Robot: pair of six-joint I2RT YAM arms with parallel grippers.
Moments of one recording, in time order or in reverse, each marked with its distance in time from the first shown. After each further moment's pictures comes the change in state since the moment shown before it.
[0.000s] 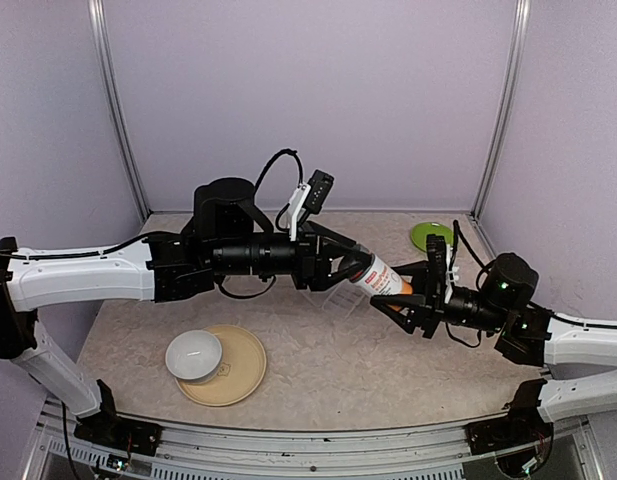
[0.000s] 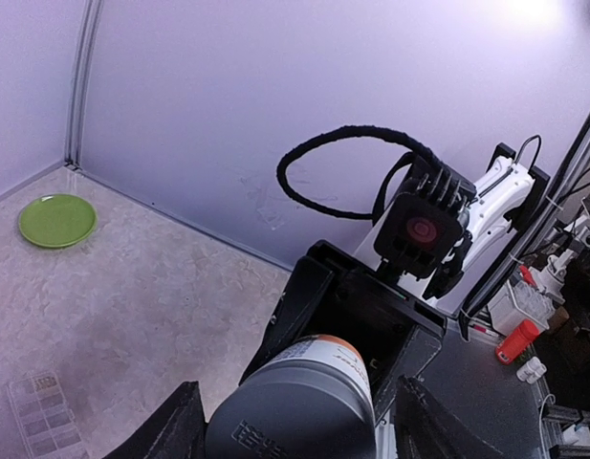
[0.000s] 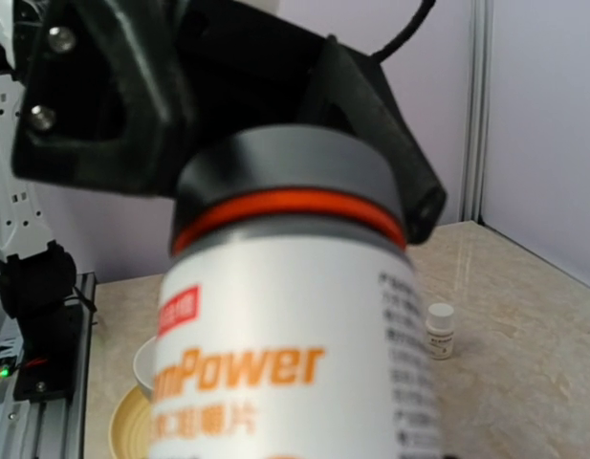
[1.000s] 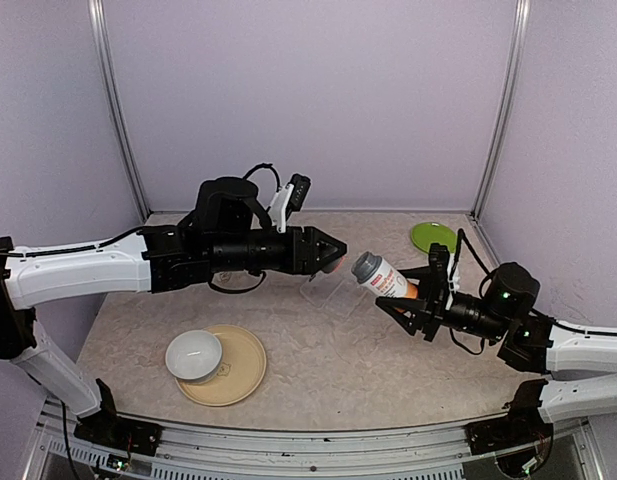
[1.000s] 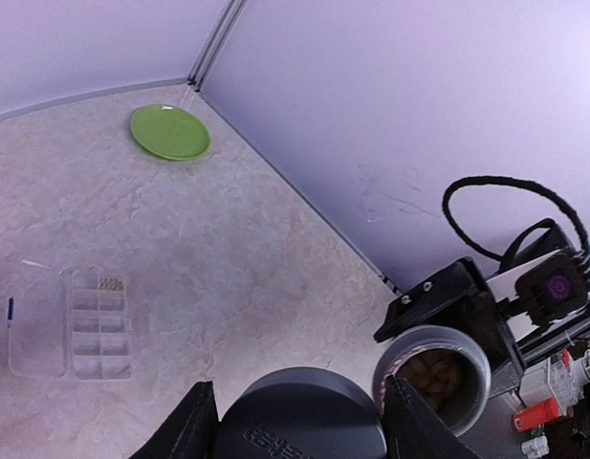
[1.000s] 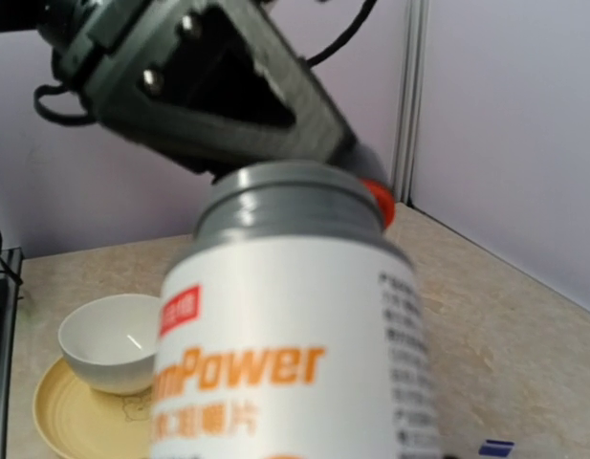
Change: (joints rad) left arm 0.057 -0.008 0.018 -0.186 -0.195 -0.225; right arm 0.000 -0.043 -0.064 -0.007 0.111 -0.090
